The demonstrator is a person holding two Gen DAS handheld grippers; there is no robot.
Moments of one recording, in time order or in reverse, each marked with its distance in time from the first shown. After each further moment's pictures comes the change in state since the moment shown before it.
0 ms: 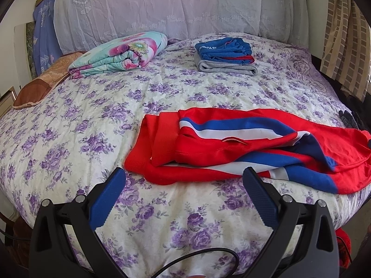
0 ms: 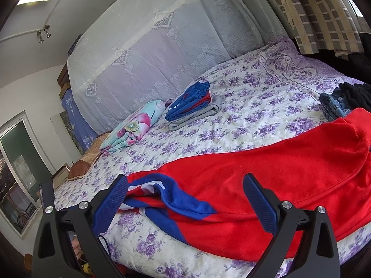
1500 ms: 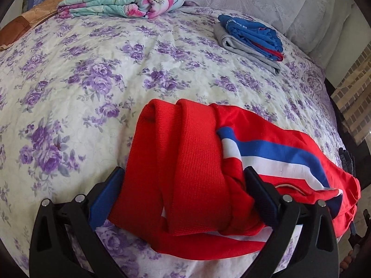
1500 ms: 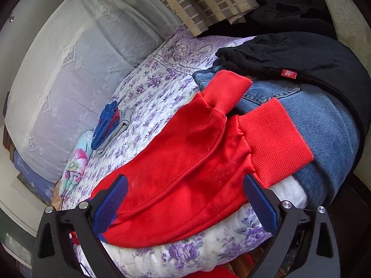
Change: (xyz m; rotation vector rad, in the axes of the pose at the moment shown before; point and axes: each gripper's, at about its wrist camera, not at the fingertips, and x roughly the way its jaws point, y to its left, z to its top) left arm 0.117 0.060 0.032 -0.249 0.220 -0.187; right arm -0.065 -0.133 -0.018 0.395 -0.031 -0.343
